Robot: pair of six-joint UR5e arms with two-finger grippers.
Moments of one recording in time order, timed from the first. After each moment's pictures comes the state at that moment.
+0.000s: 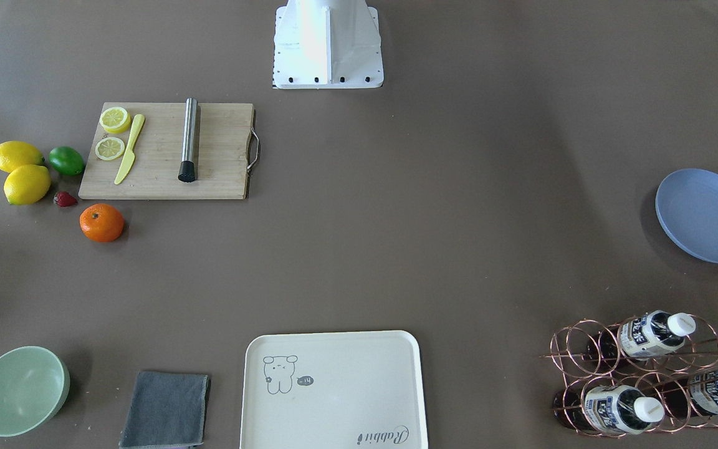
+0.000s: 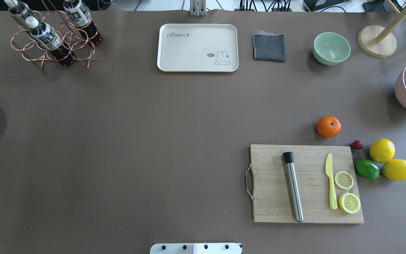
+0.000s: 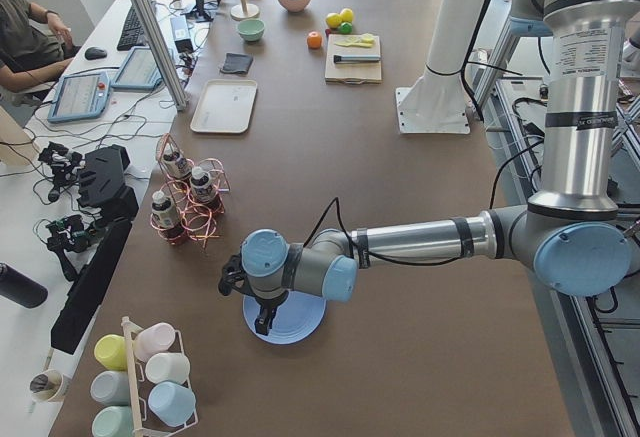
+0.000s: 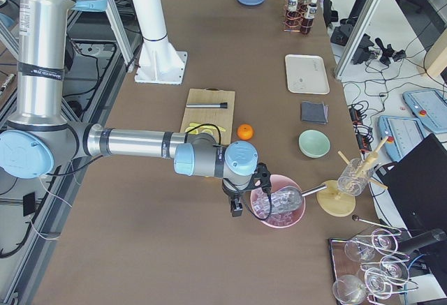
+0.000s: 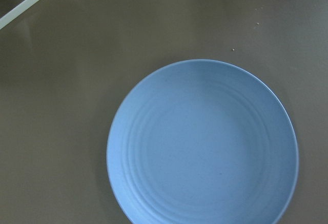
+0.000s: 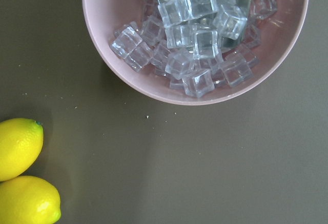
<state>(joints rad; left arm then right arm) -1.50 -1.59 -1.34 -1.96 -2.38 0.05 1.54 -1.71 1.68 -1.56 2.40 -0.21</state>
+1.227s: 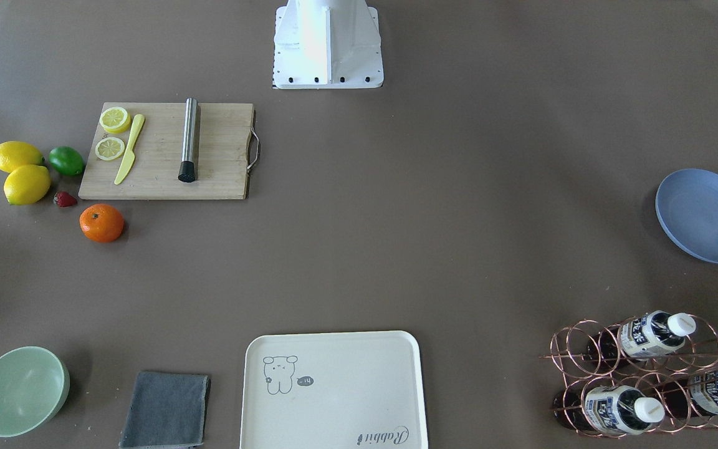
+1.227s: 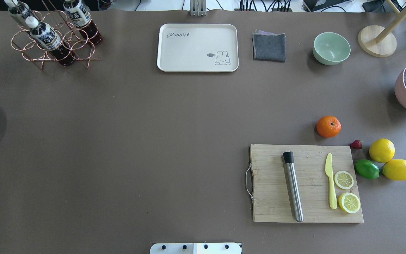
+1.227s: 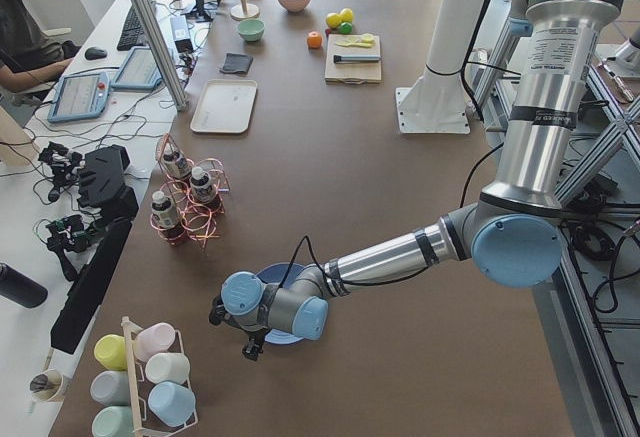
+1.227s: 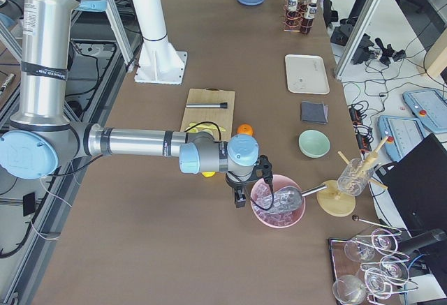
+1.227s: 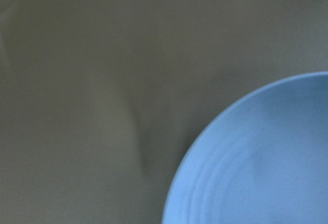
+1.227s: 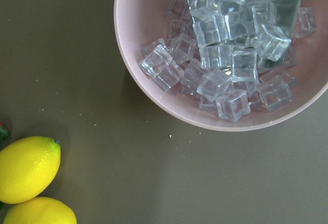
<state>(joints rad) -1.41 -1.73 -0.98 -2.17 -2.37 0.05 1.47 -1.71 1.69 -1.47 2.41 -0.12</state>
